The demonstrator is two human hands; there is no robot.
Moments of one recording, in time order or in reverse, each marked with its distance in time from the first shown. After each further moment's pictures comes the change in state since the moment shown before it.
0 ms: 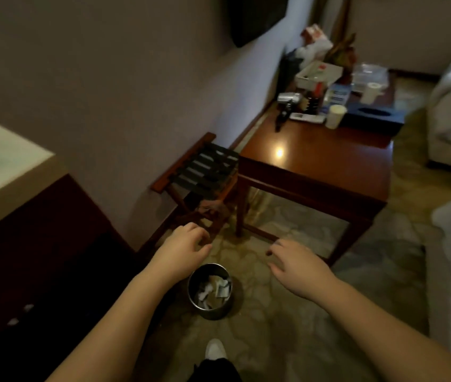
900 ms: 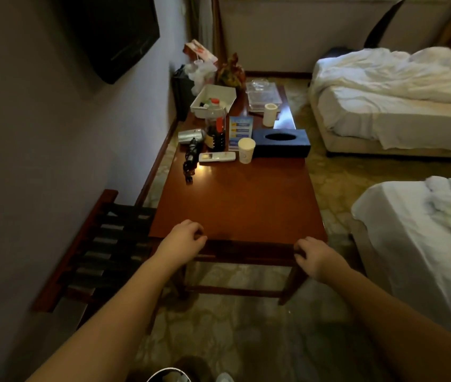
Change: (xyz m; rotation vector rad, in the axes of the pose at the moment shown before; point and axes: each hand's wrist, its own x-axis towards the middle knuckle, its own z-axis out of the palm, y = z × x) left_hand 0.424 0.105 0.036 -0.045 -0.170 0.243; right_hand 0.139 0.317 -0.063 0.179 -0.002 0.693
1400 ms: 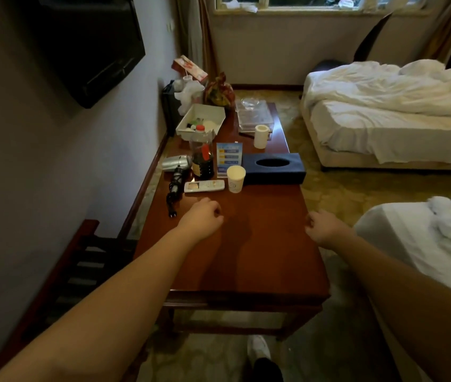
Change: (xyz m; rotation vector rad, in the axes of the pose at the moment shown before) left_hand 0.190 0.086 -0.028 0.069 0.019 0.110; right_hand 0.163 0.062 -0.112 -0.043 0.151 0.130
